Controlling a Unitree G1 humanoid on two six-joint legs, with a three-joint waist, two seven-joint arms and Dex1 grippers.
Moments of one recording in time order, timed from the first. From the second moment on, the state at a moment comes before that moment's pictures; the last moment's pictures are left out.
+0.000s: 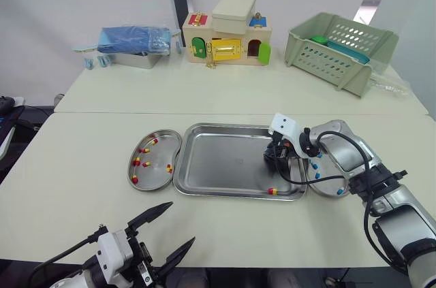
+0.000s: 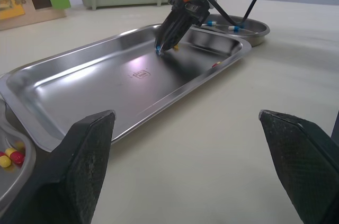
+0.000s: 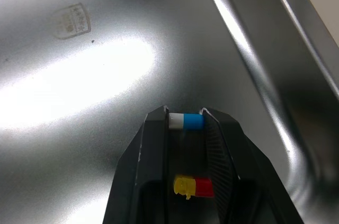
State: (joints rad) left arm 0.60 0.46 0.16 -0.38 -0.45 -0.35 -0.97; right arm -0.81 -0.58 0.42 0.21 0.01 0.69 1.00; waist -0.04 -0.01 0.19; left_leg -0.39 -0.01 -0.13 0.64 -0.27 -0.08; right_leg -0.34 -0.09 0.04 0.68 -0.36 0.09
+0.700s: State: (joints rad) left arm 0.57 0.51 0.11 -0.38 -0.46 -0.34 -1.02; right arm -0.56 -0.78 0.02 -0.10 0.30 0.74 1.11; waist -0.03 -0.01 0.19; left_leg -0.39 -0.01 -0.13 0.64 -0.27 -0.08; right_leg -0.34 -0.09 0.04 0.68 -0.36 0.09
